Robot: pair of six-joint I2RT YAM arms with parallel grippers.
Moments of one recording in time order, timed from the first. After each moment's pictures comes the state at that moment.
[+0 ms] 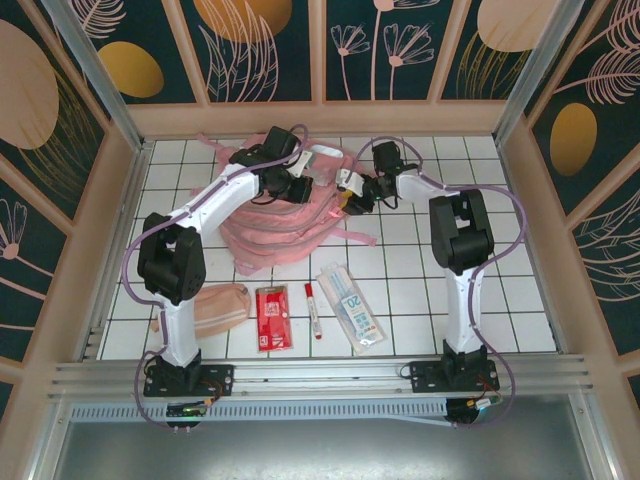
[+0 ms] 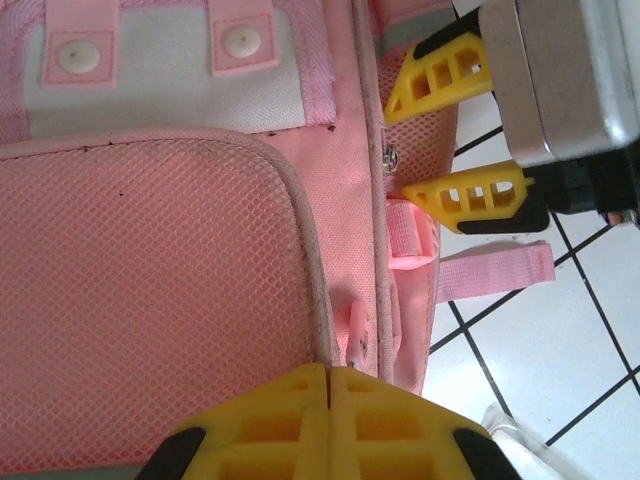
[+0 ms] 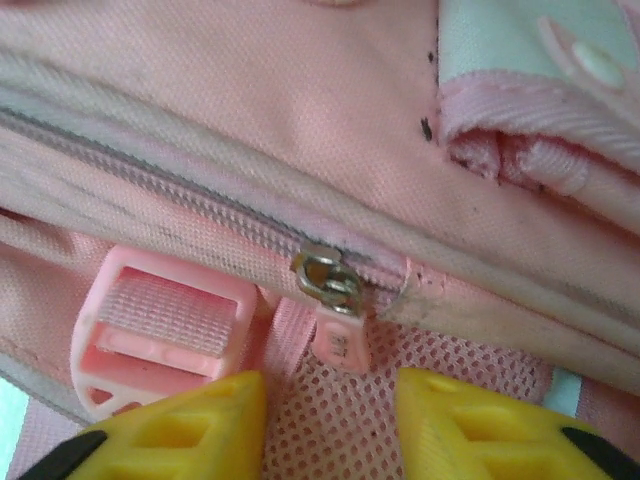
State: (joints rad) left arm -0.49 1.98 1.74 -0.78 0.24 -0.15; right arm 0.32 2.18 1.59 -0.43 -0.65 -1.01
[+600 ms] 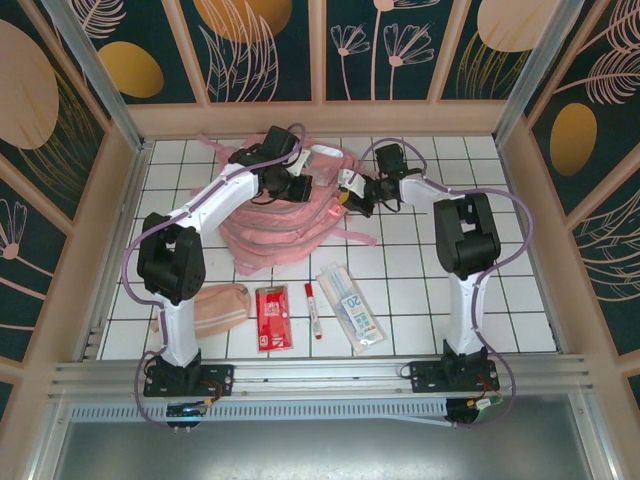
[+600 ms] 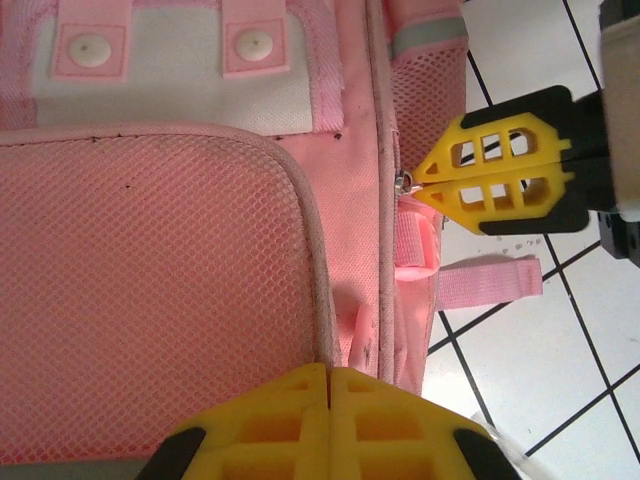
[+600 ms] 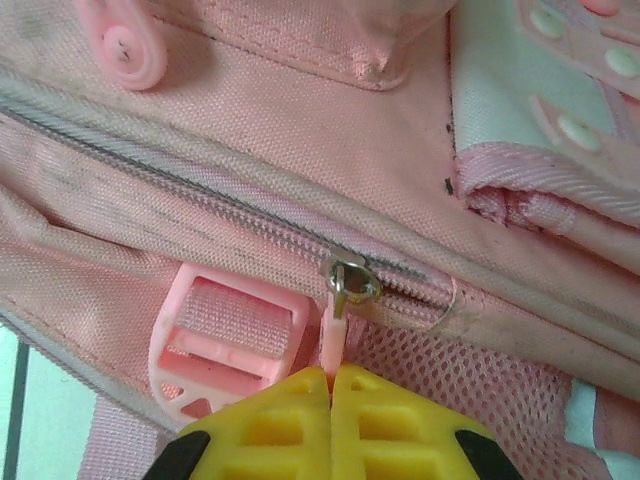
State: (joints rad) left arm -0.49 1.98 1.74 -0.77 0.24 -0.21; right arm 0.32 2.11 1.50 -0.38 -0.72 -0.98
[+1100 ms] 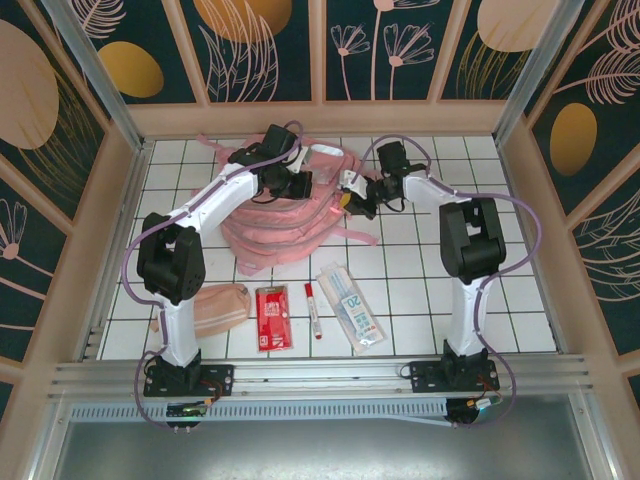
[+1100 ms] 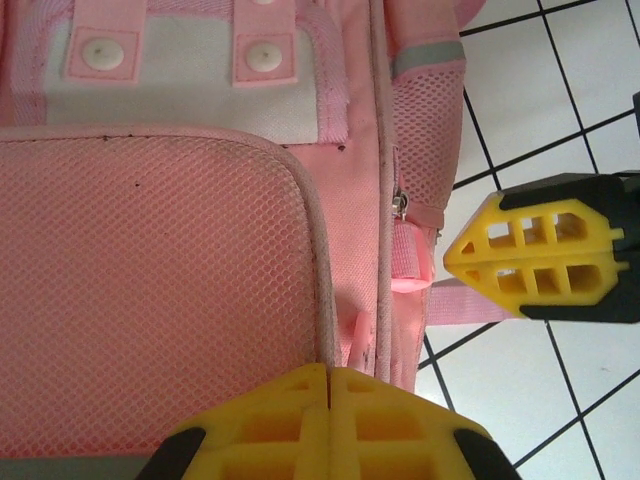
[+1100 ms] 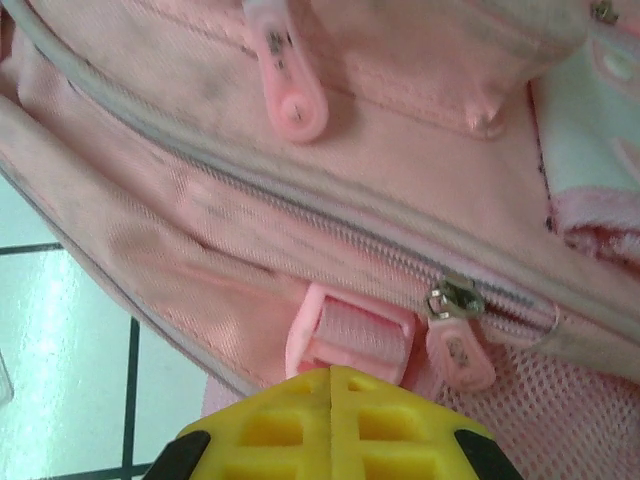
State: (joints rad) left arm -0.48 1.98 1.74 -0.73 0.26 -0.29; right arm 0.32 2.05 1.51 -0.50 -0.77 -1.02
